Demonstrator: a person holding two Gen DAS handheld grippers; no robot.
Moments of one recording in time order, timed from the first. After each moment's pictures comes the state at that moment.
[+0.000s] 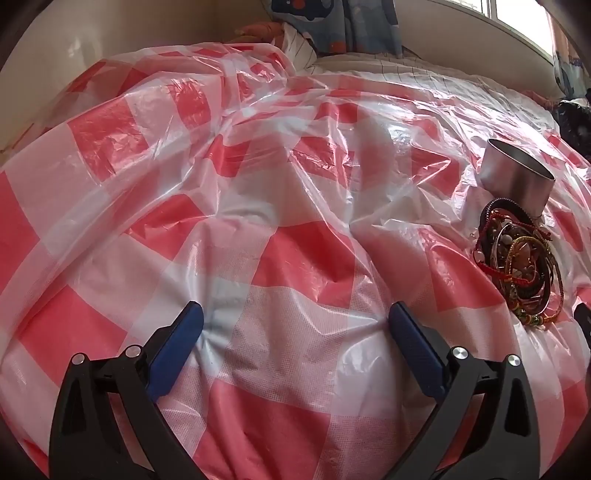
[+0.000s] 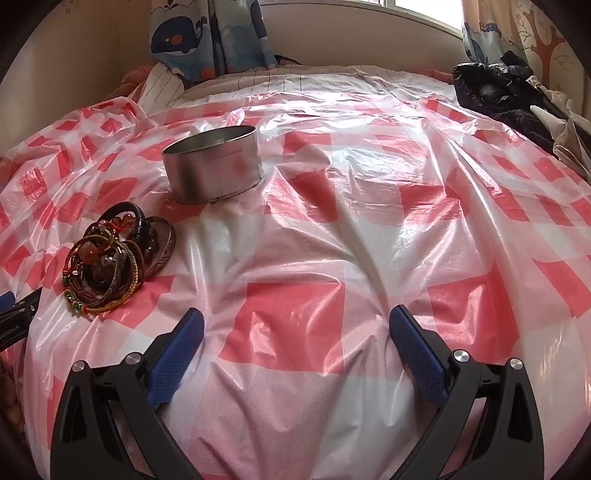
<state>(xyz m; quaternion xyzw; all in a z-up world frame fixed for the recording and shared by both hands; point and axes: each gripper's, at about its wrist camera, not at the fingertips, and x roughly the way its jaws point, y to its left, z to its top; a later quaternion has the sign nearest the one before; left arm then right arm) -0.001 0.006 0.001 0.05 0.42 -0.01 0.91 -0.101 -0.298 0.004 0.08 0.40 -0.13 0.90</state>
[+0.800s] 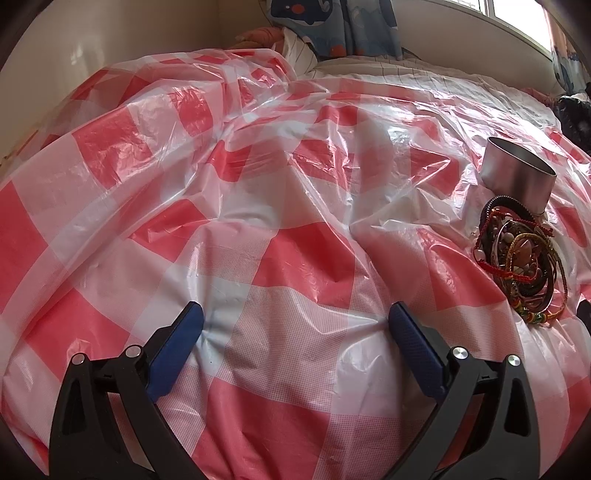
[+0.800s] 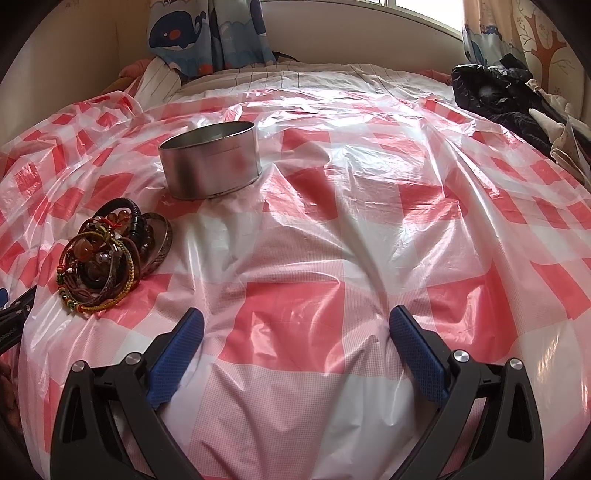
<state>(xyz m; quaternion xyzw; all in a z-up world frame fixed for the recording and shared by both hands) -0.005 0.002 -0.001 0.06 0.41 0.00 0.91 -0.099 -0.298 0.003 0.06 0.41 -0.14 0.90</state>
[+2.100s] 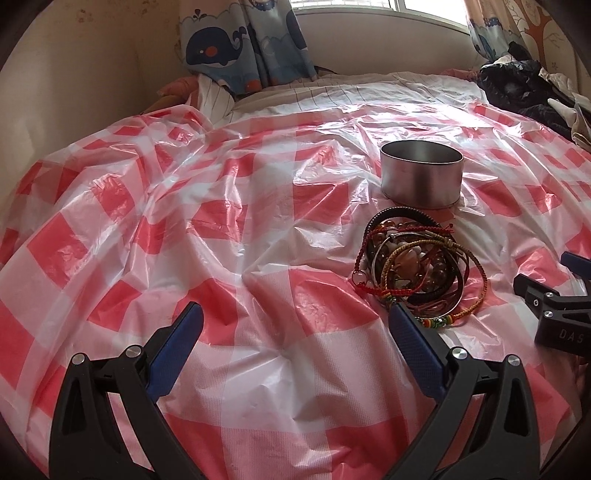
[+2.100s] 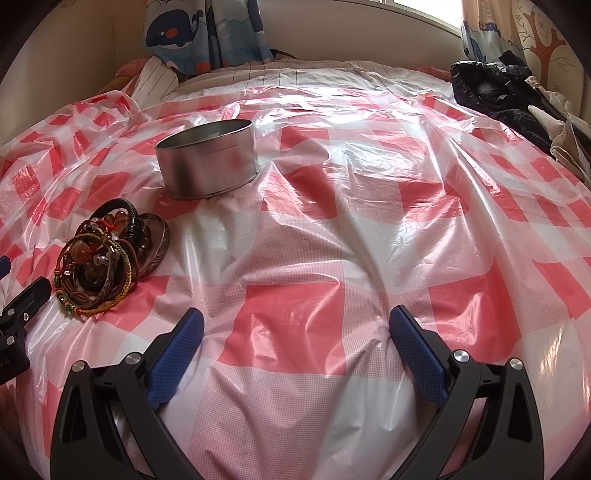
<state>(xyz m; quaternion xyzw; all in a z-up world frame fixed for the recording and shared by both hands) -0.025 -0.060 0.022 0.14 0.35 -0.12 0.92 -0.098 -0.299 0.001 0.07 0.41 -0.14 0.90</state>
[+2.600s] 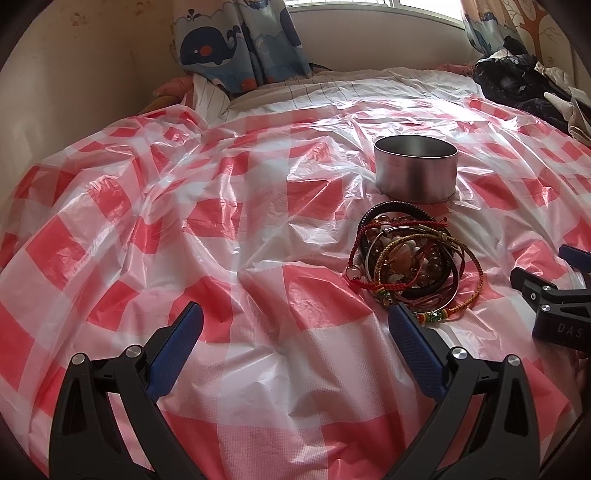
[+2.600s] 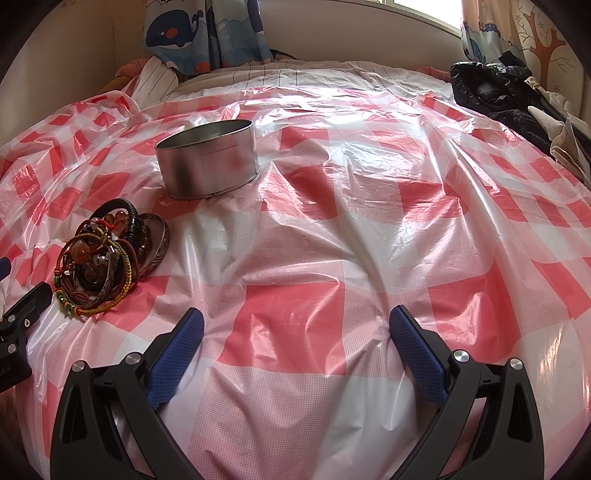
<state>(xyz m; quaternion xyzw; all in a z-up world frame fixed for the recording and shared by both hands) -0.028 -0.065 0.023 0.15 0.36 -0.13 0.91 -0.098 -0.298 0.002 0.07 0.41 -0.14 0.90</state>
